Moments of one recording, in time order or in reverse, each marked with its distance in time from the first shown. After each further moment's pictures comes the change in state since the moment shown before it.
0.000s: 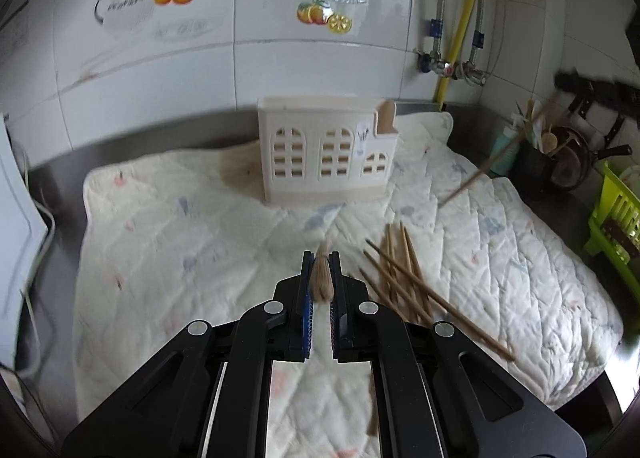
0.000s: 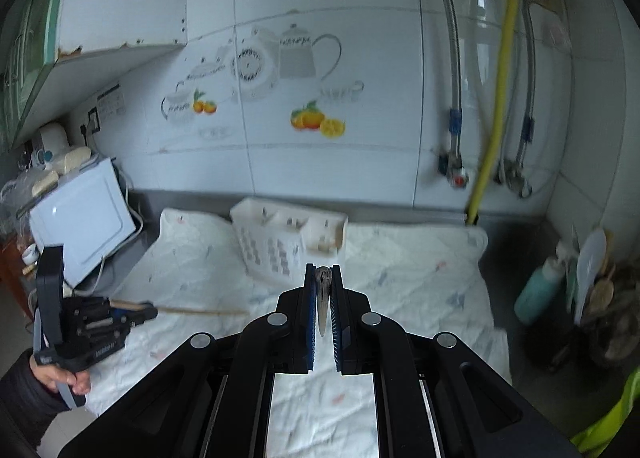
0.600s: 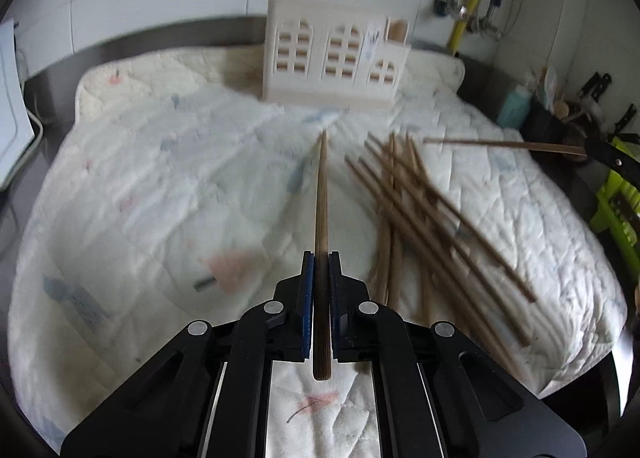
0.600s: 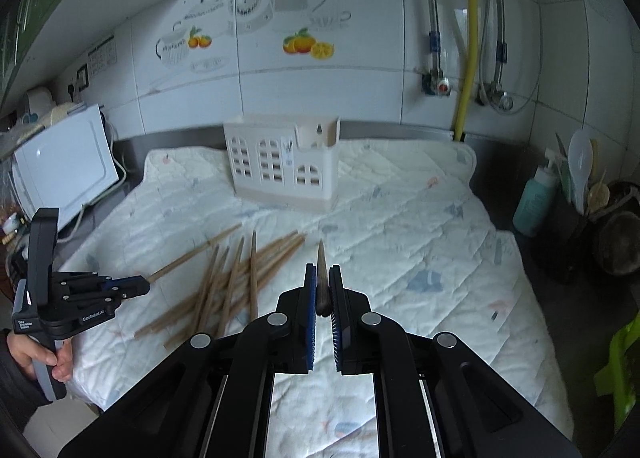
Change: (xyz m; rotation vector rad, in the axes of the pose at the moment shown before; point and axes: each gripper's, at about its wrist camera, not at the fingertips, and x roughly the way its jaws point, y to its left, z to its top) left arm 0.023 -0.006 -0.089 -0.110 0.117 -0.014; right arm -0.001 0.026 -0.136 0.026 0.059 -0.081
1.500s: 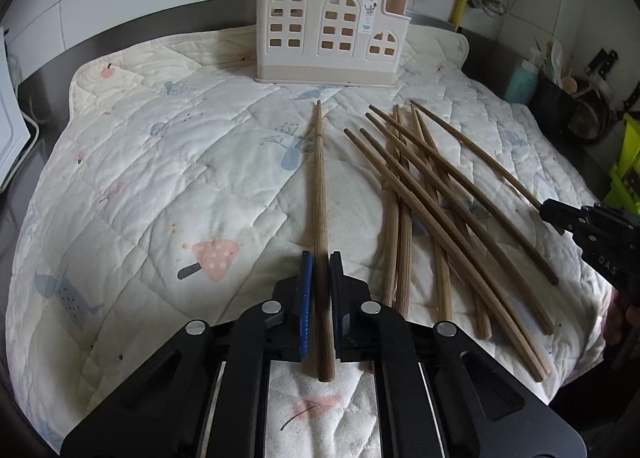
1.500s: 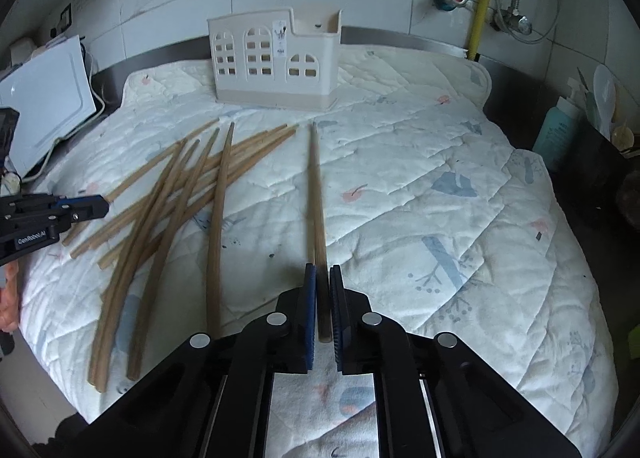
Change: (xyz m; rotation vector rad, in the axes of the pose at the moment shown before) left arm 0.024 -0.004 -0.011 0.026 0.074 0.030; right arm 0.070 0.005 -0.080 -0.020 0.190 -0.036
